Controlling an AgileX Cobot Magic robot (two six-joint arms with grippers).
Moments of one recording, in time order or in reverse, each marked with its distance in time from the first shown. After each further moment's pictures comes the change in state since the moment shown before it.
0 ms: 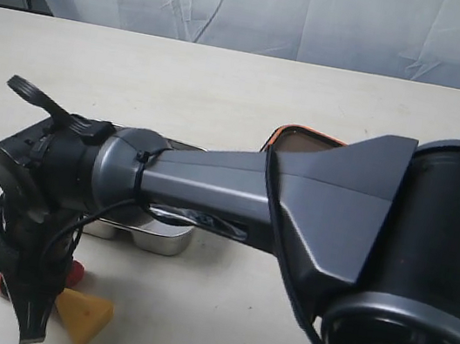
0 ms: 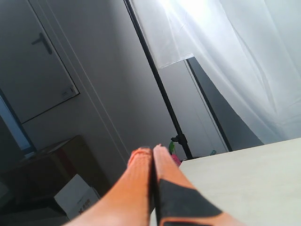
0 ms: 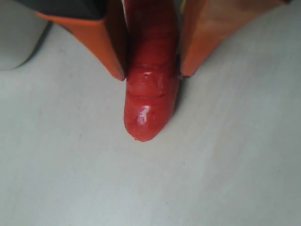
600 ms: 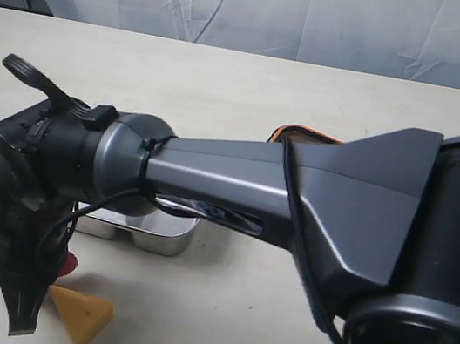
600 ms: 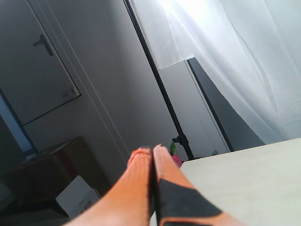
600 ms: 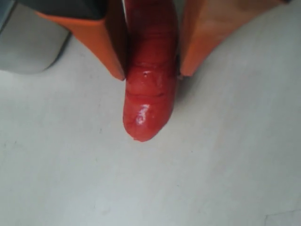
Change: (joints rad) left arm 0.000 0.000 0.000 0.008 0.000 0.000; right arm 0.000 -0.034 -0.010 -0.004 0.009 0.020
